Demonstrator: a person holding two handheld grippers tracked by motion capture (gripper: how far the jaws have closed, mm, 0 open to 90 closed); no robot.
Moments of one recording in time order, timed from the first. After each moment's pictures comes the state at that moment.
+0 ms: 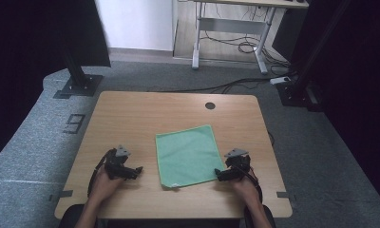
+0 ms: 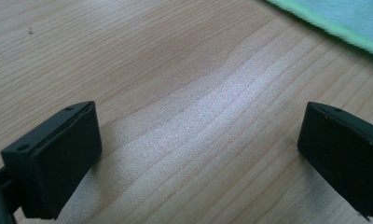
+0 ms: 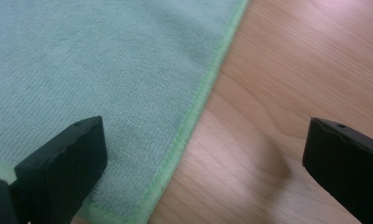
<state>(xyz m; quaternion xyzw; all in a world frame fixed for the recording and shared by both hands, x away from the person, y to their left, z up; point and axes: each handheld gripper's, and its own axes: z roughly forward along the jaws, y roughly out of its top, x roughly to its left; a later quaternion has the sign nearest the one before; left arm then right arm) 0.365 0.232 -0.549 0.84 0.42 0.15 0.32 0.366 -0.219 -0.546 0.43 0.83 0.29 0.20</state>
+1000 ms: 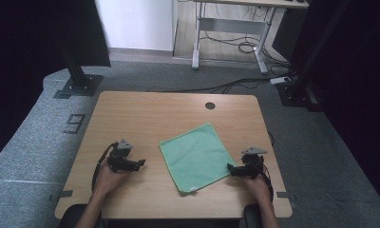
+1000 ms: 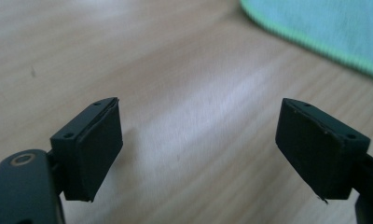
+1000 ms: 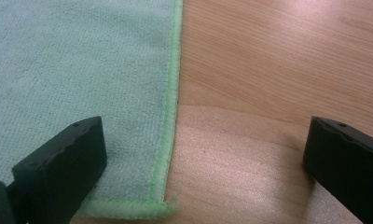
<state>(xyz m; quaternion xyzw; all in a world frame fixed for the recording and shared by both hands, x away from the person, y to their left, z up) 0.383 0.223 -0.531 0.83 0.42 0.14 0.34 0.376 -0.270 -0.557 0.49 0.78 0.33 0.20</state>
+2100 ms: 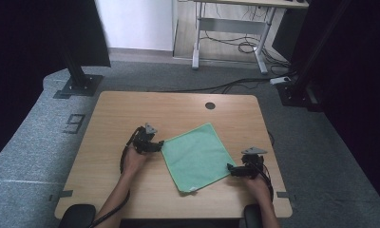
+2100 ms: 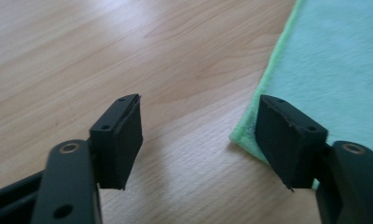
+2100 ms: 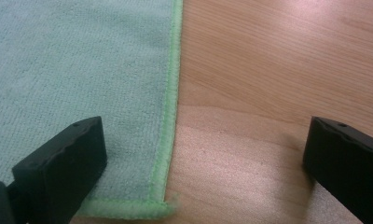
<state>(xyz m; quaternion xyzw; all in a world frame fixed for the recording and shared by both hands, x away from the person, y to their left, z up) 0.455 0.150 -0.542 0.83 0.41 0.21 0.32 0.376 -0.270 -0.557 0.49 0.78 0.33 0.20</state>
